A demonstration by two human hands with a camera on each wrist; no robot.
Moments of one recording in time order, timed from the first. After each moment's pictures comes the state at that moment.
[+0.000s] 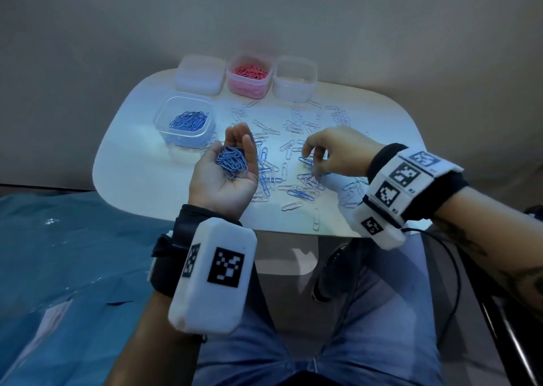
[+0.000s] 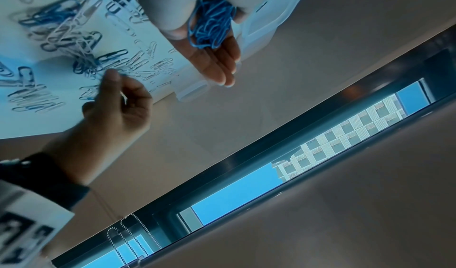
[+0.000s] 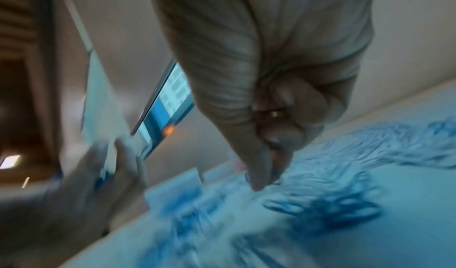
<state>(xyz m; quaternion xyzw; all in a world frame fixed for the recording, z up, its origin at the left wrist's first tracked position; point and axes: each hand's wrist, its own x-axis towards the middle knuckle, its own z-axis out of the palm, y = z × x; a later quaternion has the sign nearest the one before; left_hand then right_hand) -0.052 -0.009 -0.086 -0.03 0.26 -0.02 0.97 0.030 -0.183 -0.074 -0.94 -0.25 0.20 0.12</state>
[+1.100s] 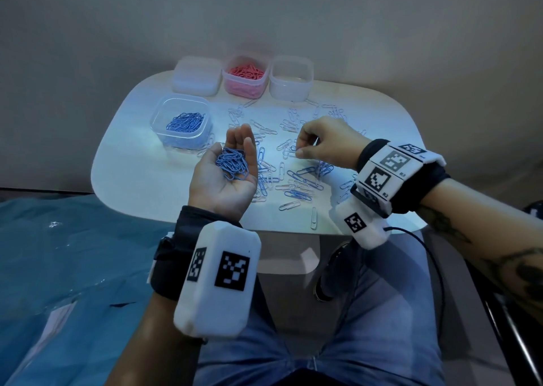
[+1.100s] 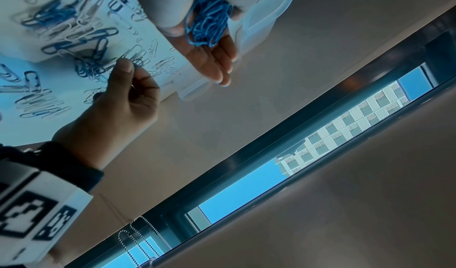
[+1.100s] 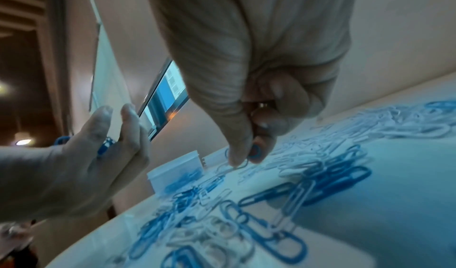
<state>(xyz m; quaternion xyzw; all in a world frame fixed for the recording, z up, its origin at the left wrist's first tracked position) -0.053 -0.018 -0.083 0.02 0.26 0.00 0.97 0.037 -0.175 -0.081 -0.93 -0.22 0.16 0.25</state>
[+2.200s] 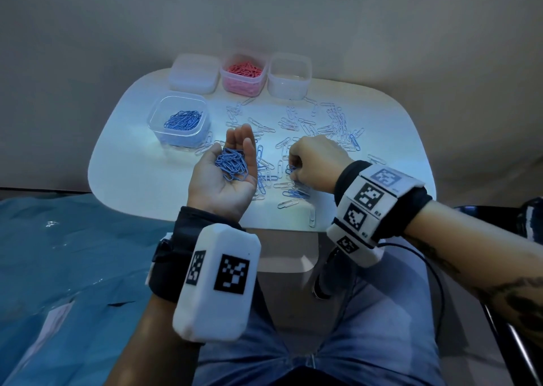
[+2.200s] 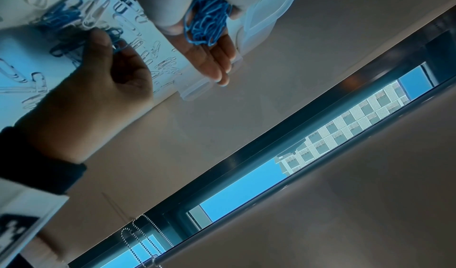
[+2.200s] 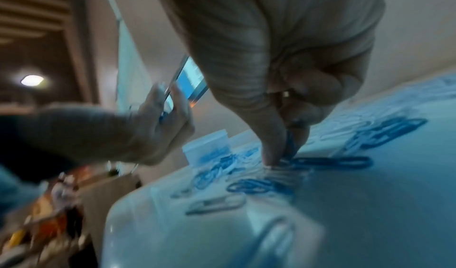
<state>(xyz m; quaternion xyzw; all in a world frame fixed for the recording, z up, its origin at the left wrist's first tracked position) -0.056 -0.020 -0.082 0.01 0.27 -0.01 0.96 0.006 -0.155 -0.089 -0.96 -0.18 0.16 0.12</state>
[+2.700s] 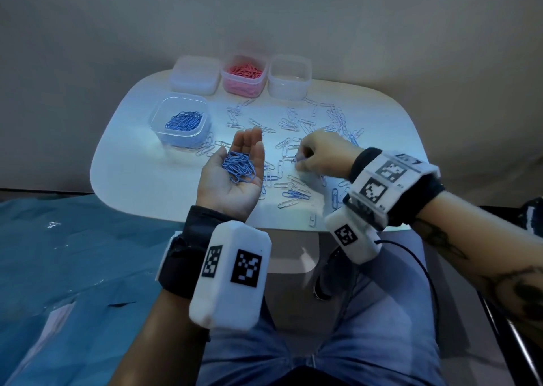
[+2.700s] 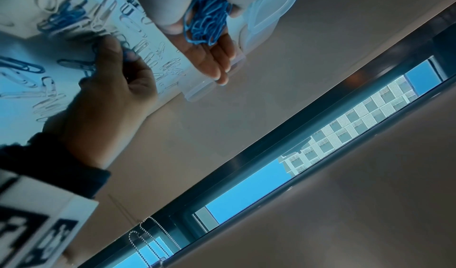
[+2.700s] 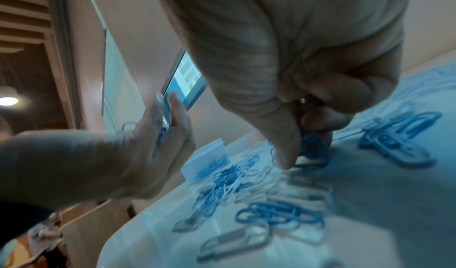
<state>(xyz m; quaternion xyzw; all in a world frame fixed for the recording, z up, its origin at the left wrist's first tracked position) -0.052 -0.027 -0.087 0.06 0.27 -0.01 0.96 0.016 -0.167 -0.076 -0.94 -0.14 0.23 0.20</state>
